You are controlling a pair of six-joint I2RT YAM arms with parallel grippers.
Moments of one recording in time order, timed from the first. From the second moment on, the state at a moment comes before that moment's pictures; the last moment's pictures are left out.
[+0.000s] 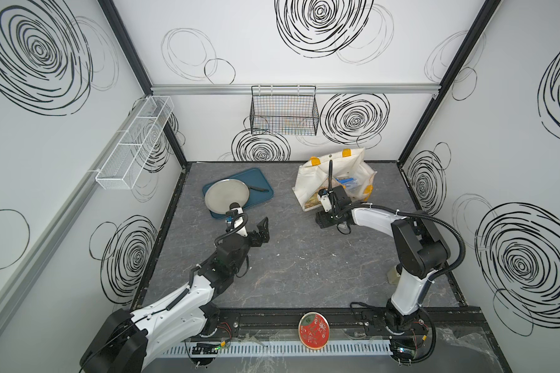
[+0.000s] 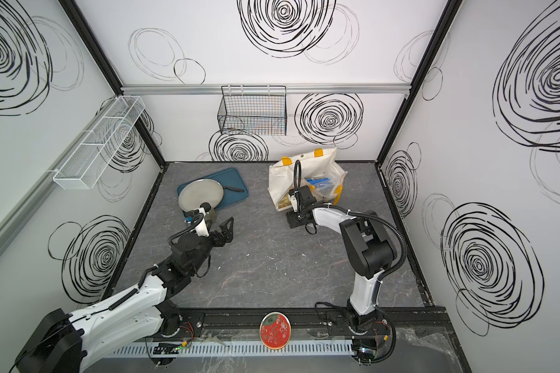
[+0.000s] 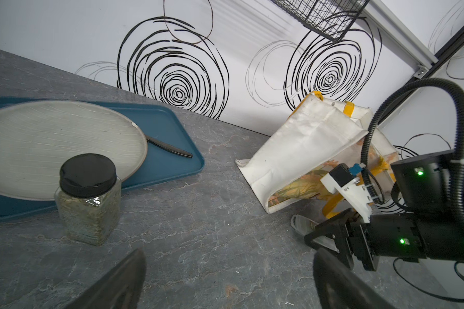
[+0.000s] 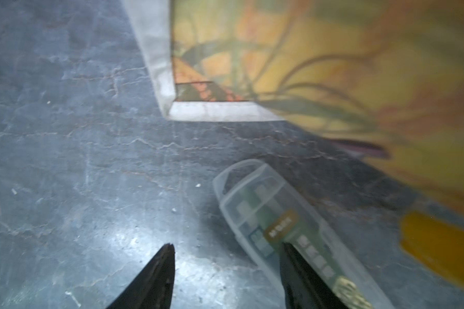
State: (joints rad) left arm -0.58 0.92 0.30 0.41 -0.32 -0.52; right arm 0.50 1.83 1.10 -0.31 -0.06 0.04
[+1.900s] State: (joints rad) left arm -0.56 0.87 0.27 0.38 -0.32 -0.54; right arm 0.62 1.89 1.16 -0.39 0.02 -0.02
